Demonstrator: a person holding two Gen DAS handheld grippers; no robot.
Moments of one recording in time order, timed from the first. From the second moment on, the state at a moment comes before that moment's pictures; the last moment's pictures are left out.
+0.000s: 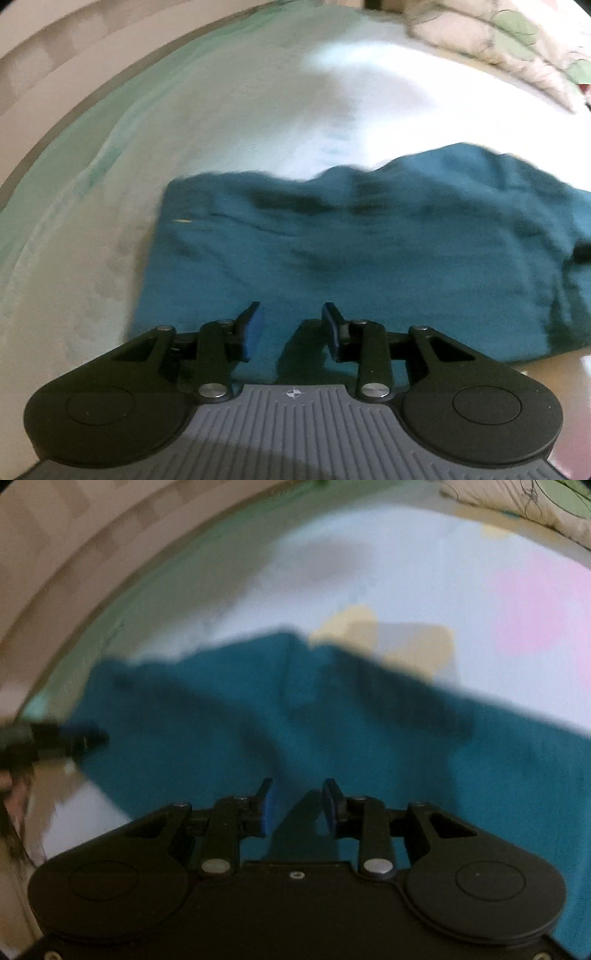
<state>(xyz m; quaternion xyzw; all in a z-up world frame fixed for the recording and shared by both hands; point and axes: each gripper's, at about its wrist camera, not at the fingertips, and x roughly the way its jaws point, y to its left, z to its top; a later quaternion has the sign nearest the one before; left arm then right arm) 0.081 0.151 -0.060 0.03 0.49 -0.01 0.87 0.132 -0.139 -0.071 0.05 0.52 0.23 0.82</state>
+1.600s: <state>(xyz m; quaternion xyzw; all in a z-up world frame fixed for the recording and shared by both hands) 0.089 0.029 -0.065 0.12 0.49 -0.15 0.85 0.083 -0.276 -0.053 0.19 0.44 0.03 0.88</state>
